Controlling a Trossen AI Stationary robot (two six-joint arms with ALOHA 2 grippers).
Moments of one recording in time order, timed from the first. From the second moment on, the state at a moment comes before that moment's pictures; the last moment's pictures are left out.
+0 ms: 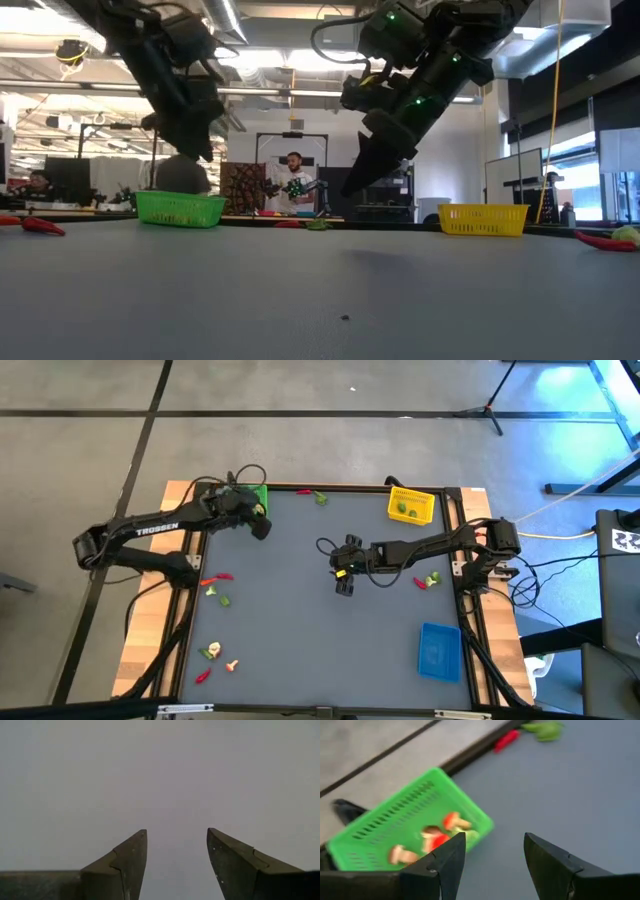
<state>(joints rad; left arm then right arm) 0.54 1.14 0.72 -0.46 -0.35 -0.23 -0.01 1.75 1.01 -0.11 0.19 0.07</state>
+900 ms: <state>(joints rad) 0.14 1.17 0.72 -1.01 -0.11 -0.56 -0.01 1.75 1.01 -0.11 0.19 0.07</state>
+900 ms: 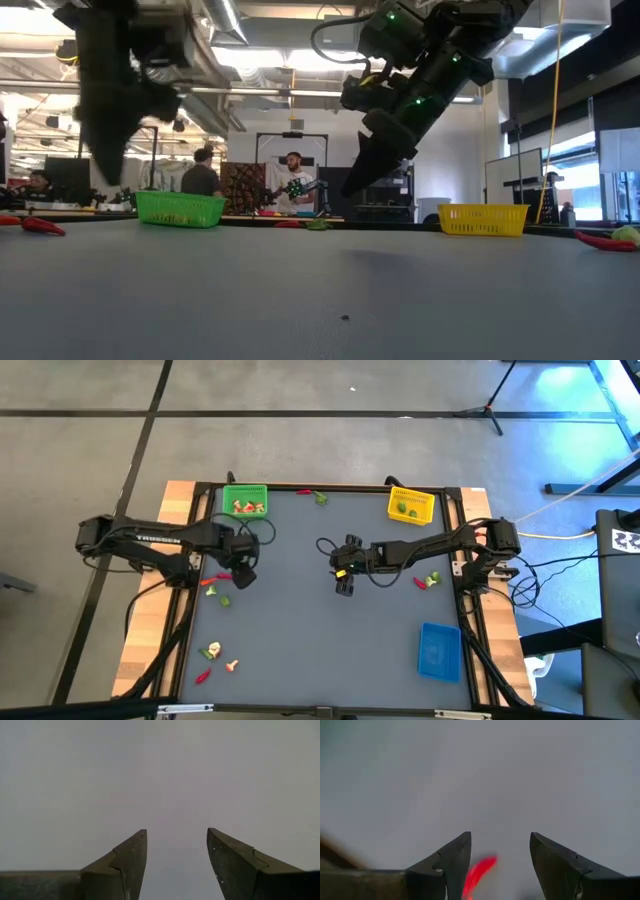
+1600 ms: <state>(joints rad) 0.14 1.53 0.69 -1.11 -0.03 -0.44 -0.01 1.75 1.01 -0.11 0.19 0.05</state>
